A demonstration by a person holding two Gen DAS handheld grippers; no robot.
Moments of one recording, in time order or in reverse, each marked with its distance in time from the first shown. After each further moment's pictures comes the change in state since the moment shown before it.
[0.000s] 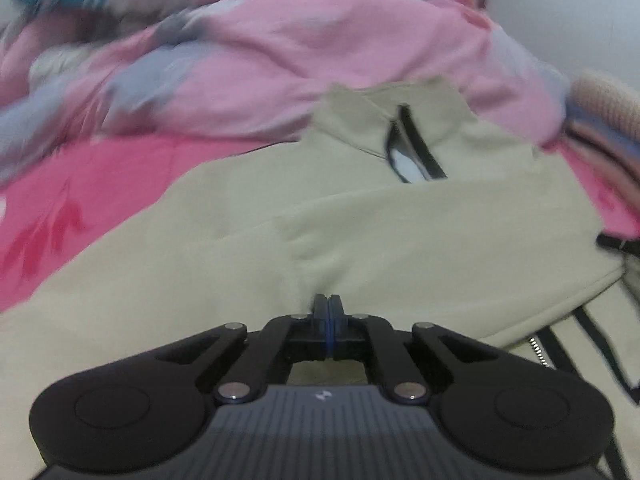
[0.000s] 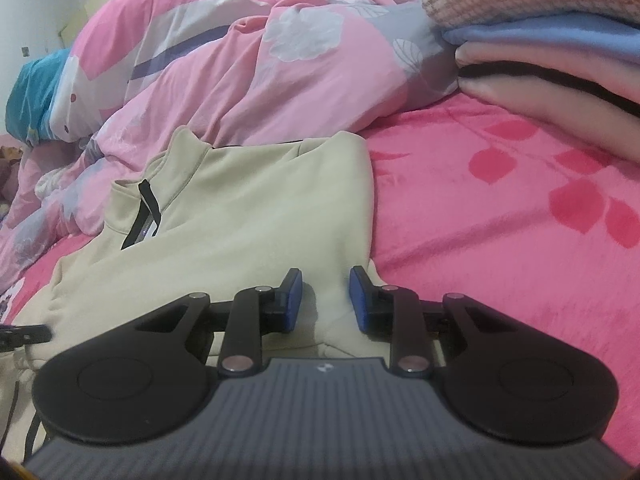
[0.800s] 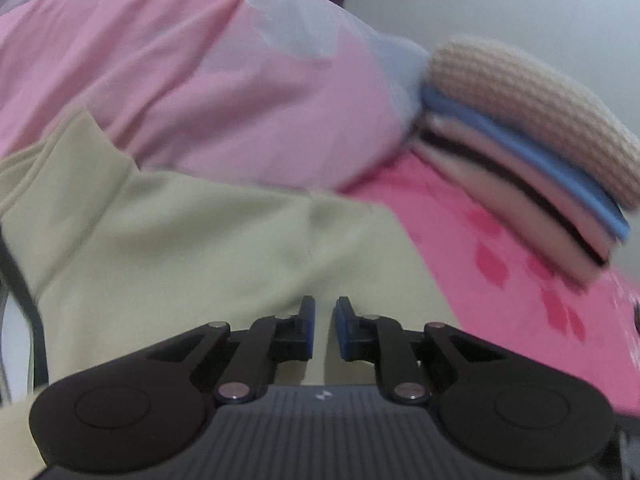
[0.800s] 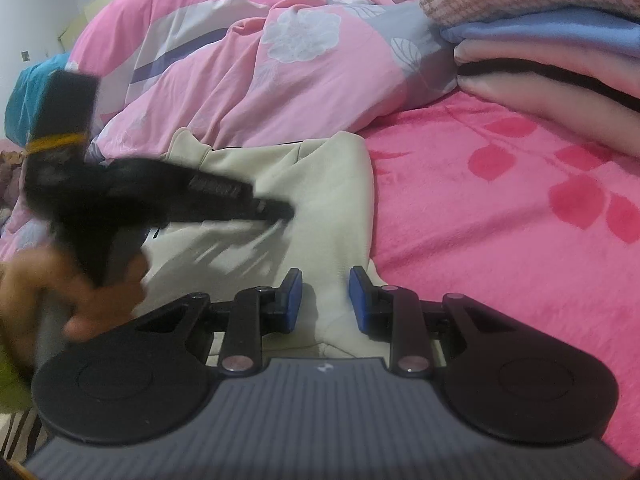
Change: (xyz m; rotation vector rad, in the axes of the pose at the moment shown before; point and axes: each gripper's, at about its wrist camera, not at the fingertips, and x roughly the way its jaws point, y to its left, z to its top) left arm 0.161 -0.230 0.102 0.145 0.009 -0.347; right arm 0.001 -0.004 -0.001 0.021 -0.002 0.017
